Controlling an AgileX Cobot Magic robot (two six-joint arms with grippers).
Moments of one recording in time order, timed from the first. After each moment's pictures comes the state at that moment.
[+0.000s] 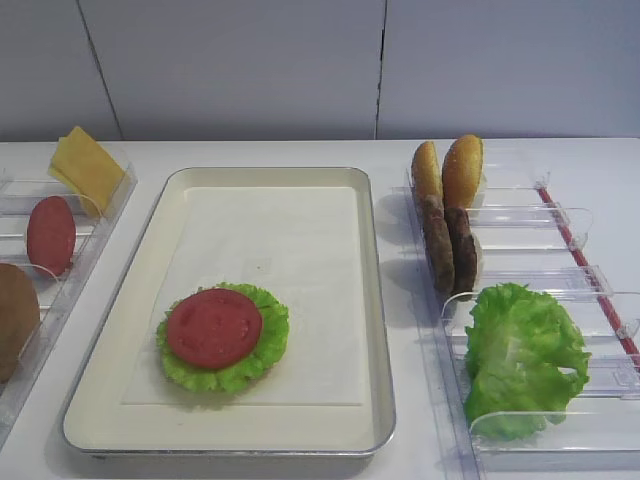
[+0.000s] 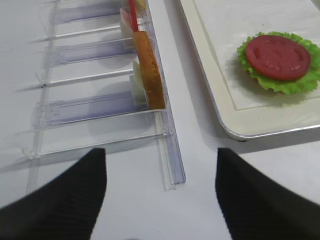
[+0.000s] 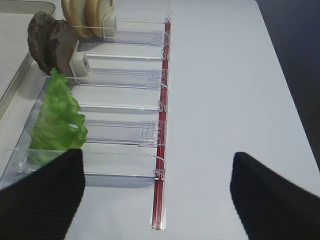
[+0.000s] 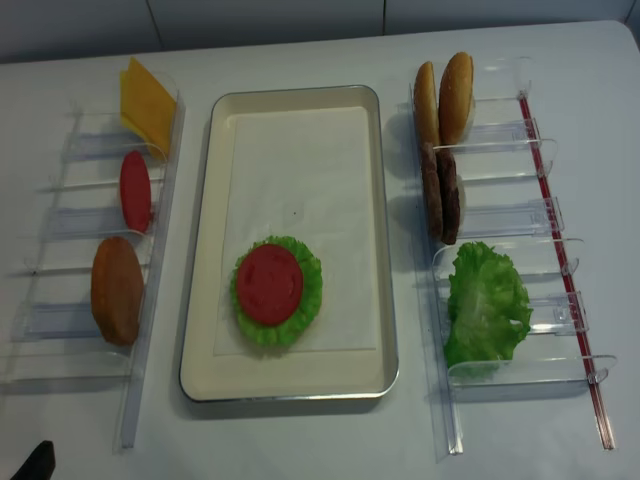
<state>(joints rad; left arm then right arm) -0.08 -0.02 -0.49 0.00 1.19 0.03 0.00 -0.02 -0.48 0.08 1.13 -0.05</state>
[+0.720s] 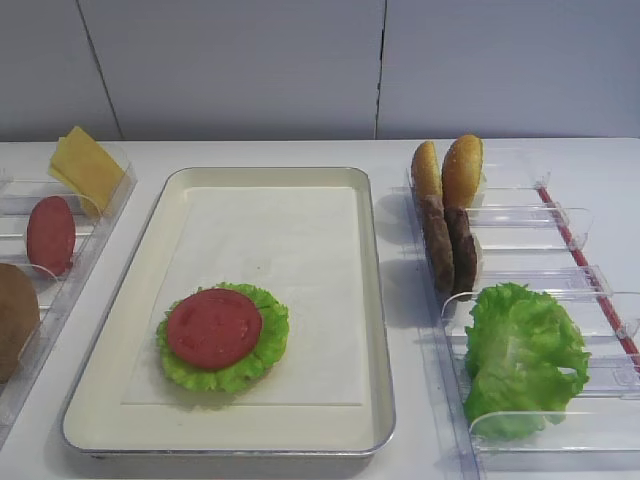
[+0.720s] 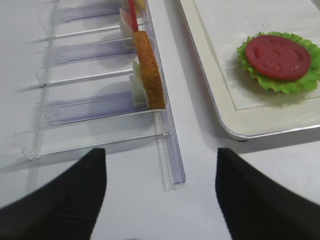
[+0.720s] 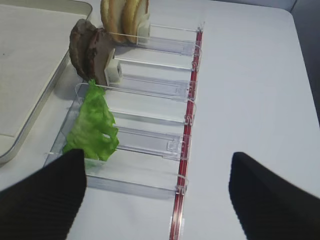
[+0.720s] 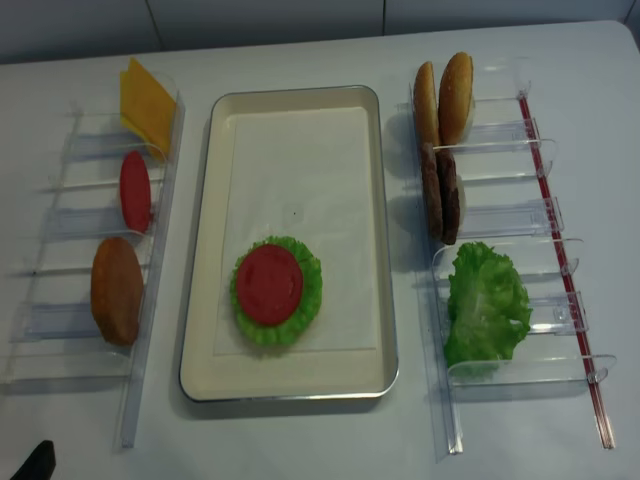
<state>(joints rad) -0.08 -0.02 -0.49 0.00 1.19 0.03 0.00 0.19 -0.61 0.19 1.12 -0.18</state>
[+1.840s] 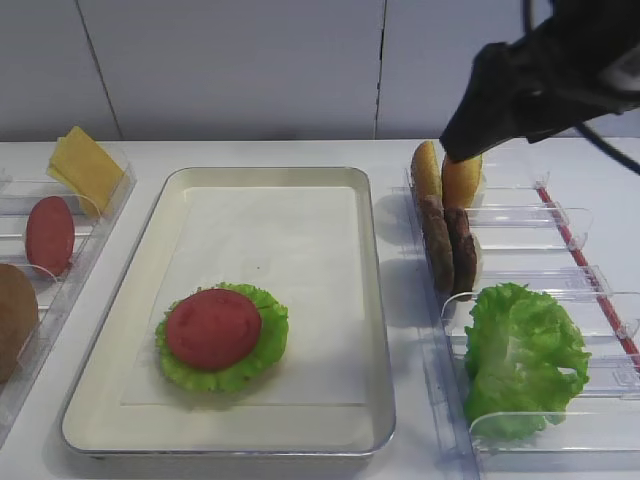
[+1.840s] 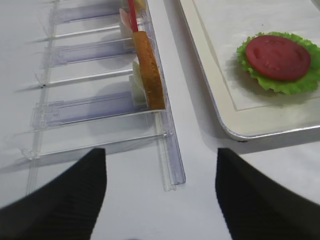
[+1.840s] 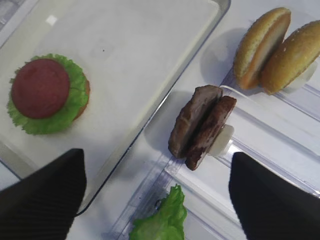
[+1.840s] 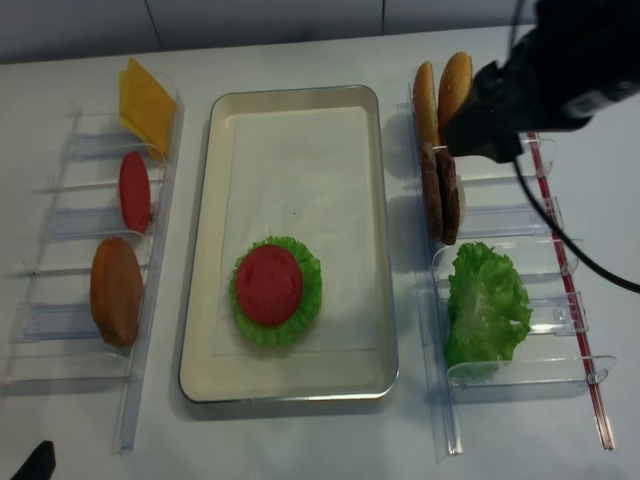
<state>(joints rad) -0.08 -0.02 -0.49 0.00 1.19 0.03 0.28 1.32 -1.20 0.42 1.03 -0.40</state>
